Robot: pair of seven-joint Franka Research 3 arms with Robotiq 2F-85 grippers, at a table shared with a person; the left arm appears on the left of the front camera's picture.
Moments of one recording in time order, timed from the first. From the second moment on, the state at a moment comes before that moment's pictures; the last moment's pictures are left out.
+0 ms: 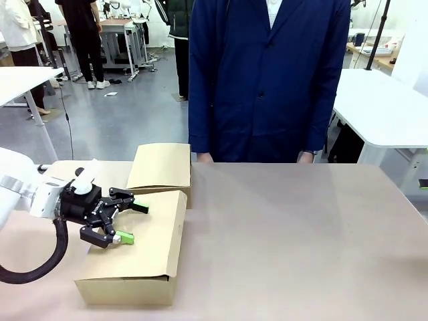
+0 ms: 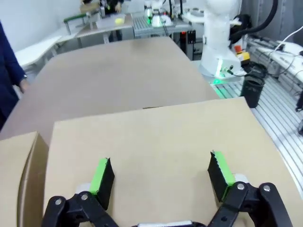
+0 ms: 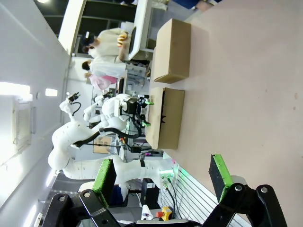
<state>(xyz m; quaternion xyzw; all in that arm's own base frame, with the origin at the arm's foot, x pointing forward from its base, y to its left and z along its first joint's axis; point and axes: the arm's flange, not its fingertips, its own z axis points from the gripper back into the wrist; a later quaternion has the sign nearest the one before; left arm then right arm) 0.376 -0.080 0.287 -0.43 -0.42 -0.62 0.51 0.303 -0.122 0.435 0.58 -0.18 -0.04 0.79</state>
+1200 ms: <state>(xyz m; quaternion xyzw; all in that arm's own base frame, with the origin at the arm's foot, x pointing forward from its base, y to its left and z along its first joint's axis) 0.346 0.028 0.382 -0.53 -0.45 -0.47 0.54 0.303 -0.122 0.435 0.58 -0.18 -0.04 0.79</state>
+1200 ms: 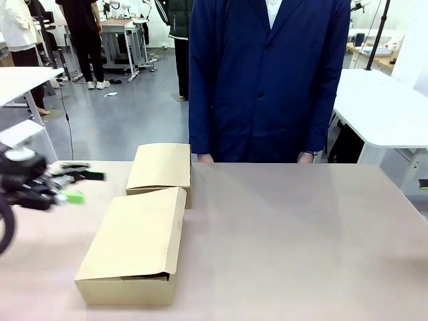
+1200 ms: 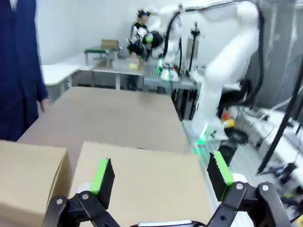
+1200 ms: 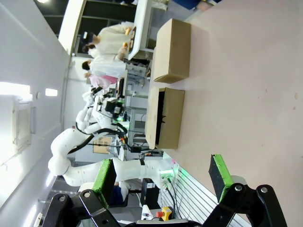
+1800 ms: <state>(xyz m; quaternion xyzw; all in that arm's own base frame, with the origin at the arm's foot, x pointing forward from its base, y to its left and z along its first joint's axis) 0.249 0.167 0.396 -0.55 -0.27 -0.23 0.76 0.303 -0.122 0.435 0.58 -0.18 -0.04 0.79</state>
